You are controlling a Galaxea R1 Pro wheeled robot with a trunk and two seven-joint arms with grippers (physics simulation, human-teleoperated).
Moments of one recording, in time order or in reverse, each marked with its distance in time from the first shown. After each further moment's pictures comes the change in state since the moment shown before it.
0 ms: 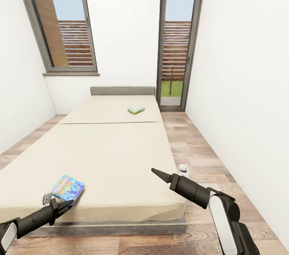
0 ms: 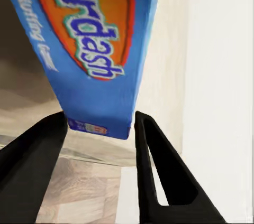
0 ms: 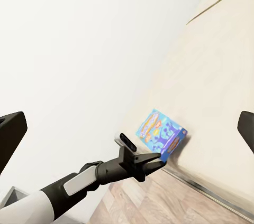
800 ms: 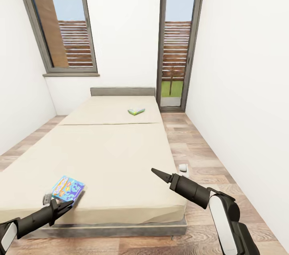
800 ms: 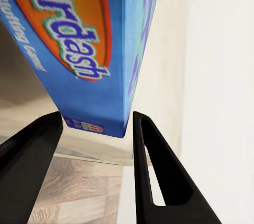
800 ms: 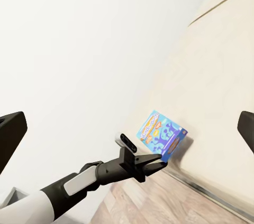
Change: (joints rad) left arm 0.000 0.000 -0.002 0.000 -0.012 -0.008 0.000; right arm 0.000 0.000 0.000 0.000 0.000 0.000 0.000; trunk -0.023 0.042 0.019
